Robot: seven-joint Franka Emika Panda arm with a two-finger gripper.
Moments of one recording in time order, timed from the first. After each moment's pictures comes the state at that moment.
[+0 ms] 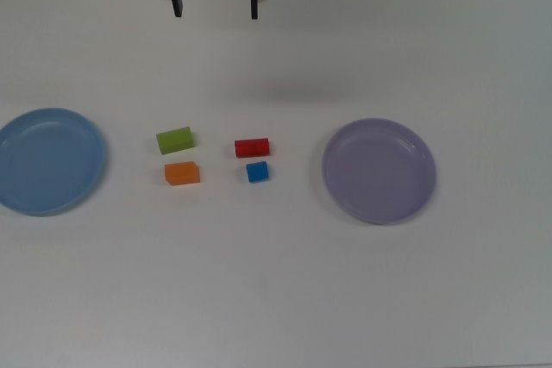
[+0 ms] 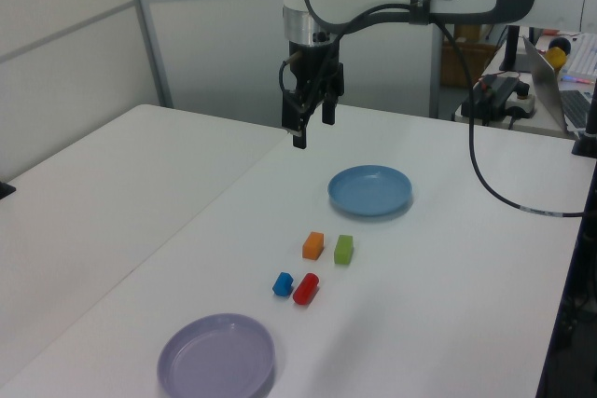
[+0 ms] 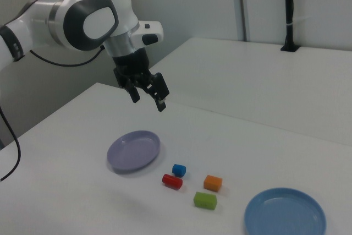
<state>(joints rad) 0.01 0.10 0.02 -1.46 -0.01 1.64 0.06</state>
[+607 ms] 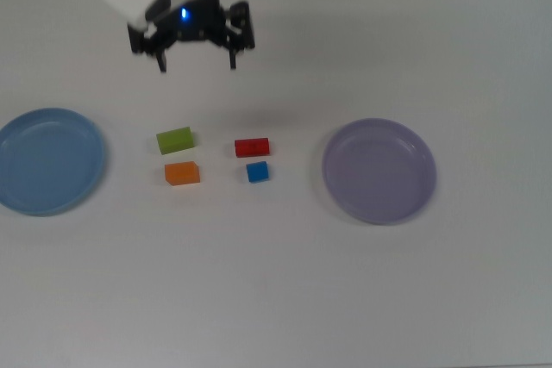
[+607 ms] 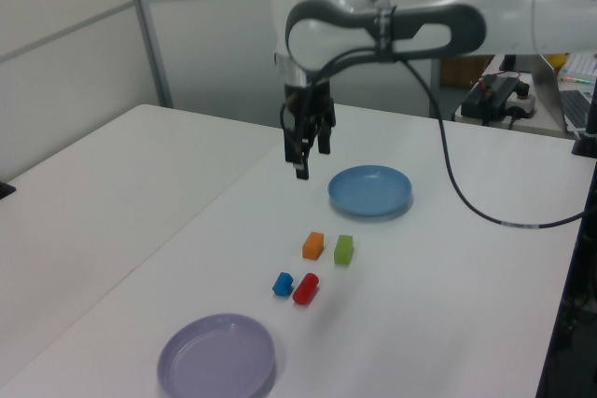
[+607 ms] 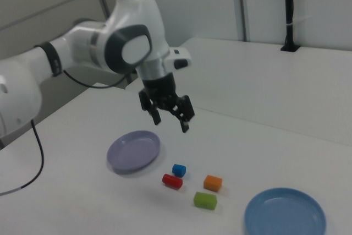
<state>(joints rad) -0.03 0.24 0.01 -1.48 -0.02 1.72 -0.11</state>
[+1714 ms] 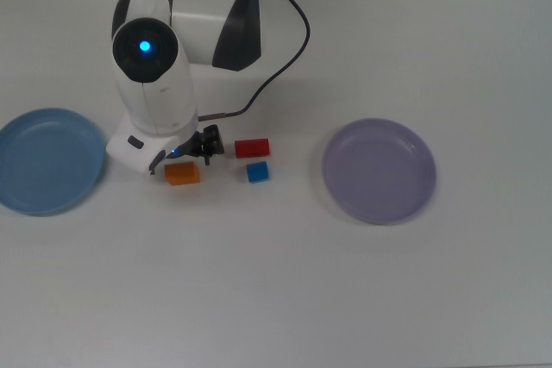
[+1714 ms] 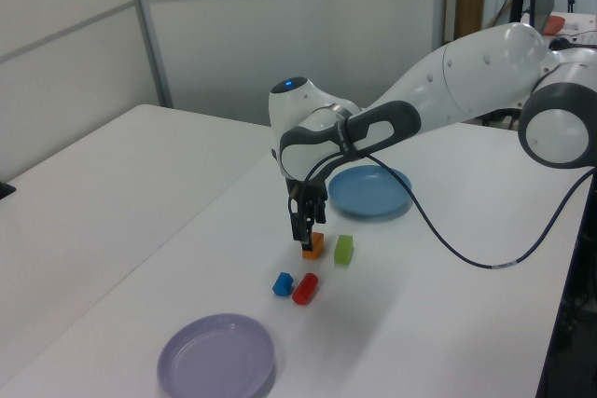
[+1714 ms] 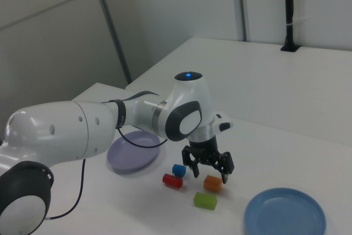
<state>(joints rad) -0.09 0.53 0.00 -1.57 -0.06 2.06 -0.25</state>
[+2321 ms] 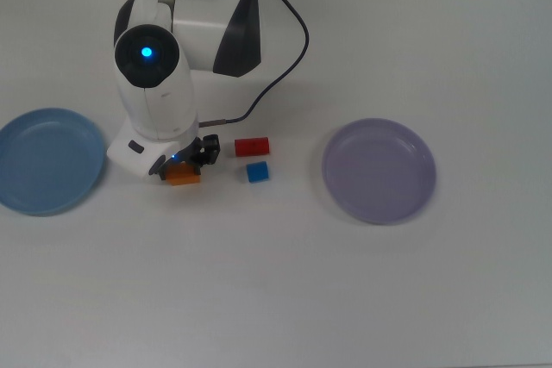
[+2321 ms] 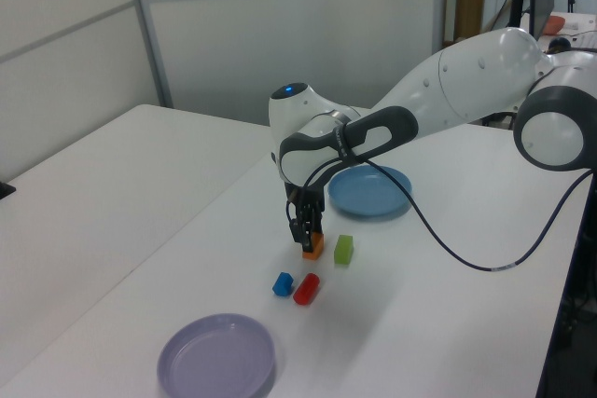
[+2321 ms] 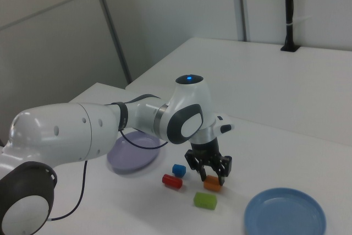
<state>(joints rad) -0.09 0.54 0.00 -1.57 -0.06 2.09 -0.24</state>
